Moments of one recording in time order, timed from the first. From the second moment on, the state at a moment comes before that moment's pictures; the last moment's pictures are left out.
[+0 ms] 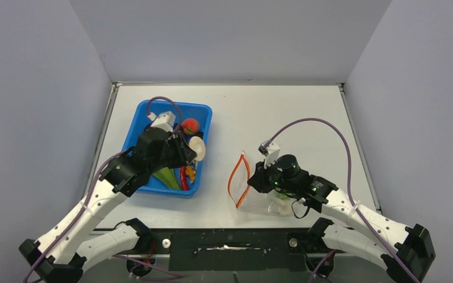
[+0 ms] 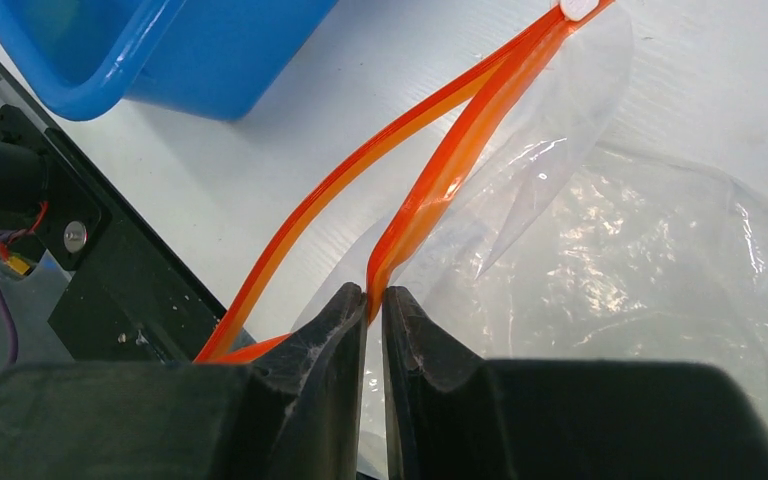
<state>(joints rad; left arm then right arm) -0.70 0.99 1.05 -0.68 -0.08 -0.70 0.79 0.88 0.58 -0.28 -0.12 0.37</state>
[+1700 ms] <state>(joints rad) -0.85 1.10 0.82 -0.27 0.13 -0.78 0.77 0.81 0.58 -0.29 -0.12 0.39</state>
